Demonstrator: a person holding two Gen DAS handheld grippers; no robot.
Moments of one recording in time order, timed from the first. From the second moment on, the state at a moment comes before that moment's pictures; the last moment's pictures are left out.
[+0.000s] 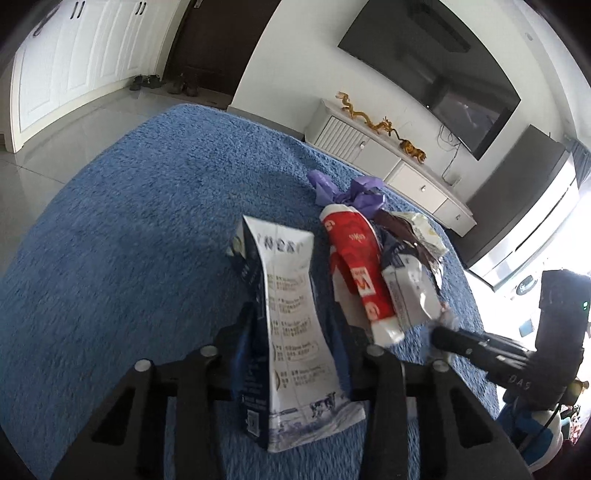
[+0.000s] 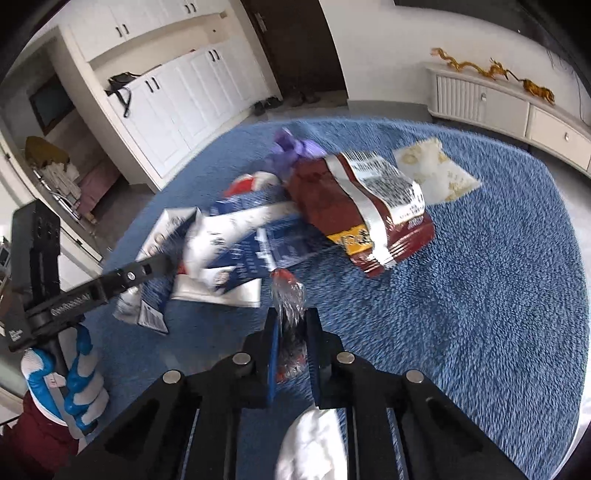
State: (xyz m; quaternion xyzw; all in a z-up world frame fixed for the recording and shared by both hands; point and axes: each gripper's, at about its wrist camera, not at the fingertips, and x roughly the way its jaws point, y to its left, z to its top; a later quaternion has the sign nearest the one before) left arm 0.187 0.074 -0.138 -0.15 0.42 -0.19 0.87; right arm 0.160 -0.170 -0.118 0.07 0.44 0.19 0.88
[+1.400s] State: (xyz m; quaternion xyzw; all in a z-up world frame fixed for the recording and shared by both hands) left arm 0.095 -0.264 -0.019 -0.06 0.41 -0.42 0.81; right arm -0.064 -0.479 -0.068 0.19 0.29 -0.05 0.94
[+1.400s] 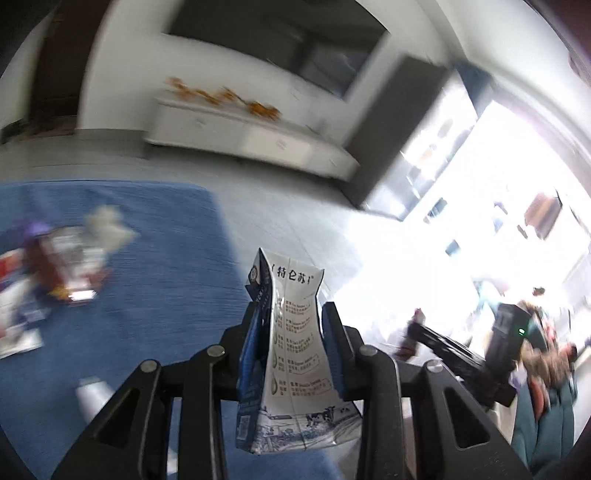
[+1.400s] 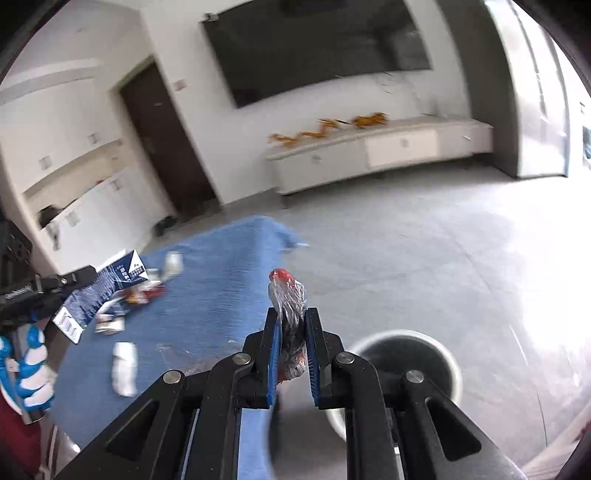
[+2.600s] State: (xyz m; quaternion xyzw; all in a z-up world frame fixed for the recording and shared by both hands) left arm 0.085 -0.302 -0.043 0.00 0.41 -0.42 0.81; right arm -0.077 -0.527 -0.100 0.21 0.31 -0.15 0.92
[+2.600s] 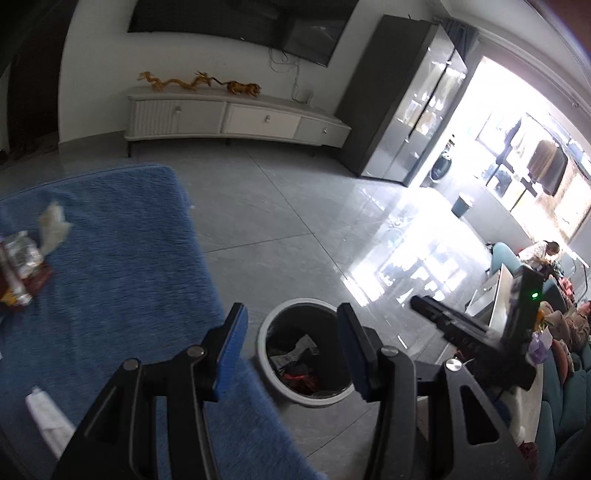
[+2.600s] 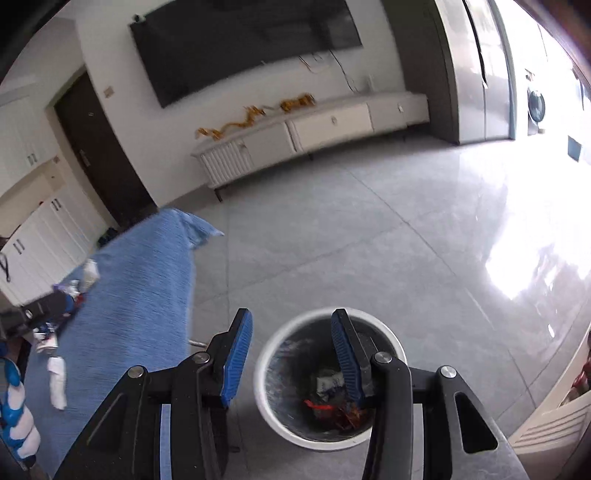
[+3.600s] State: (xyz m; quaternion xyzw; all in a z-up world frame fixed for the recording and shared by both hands) left arm 0.093 0.020 -0.036 -0.05 0.37 -0.22 0.90; right arm -0.023 -0.281 0.011 0.05 0.27 0.09 0.96
